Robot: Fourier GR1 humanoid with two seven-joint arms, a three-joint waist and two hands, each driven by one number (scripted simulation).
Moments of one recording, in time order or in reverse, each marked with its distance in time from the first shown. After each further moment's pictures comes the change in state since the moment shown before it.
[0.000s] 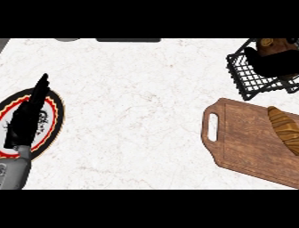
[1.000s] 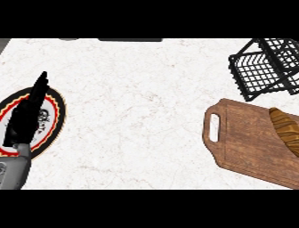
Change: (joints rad) left arm -0.012 -0.014 0.021 -0.011 -0.025 -0.014 0.017; right arm -0.176 -0.256 -0.021 0.744 0.254 -0.283 -0.482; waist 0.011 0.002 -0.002
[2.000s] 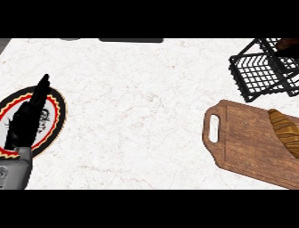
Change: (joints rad) left arm 0.024 -0.020 0.001 -0.029 -0.015 -0.015 0.003; right arm -0.036 0.025 -0.197 0.332 -0.211 0.022 -0.160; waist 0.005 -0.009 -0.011
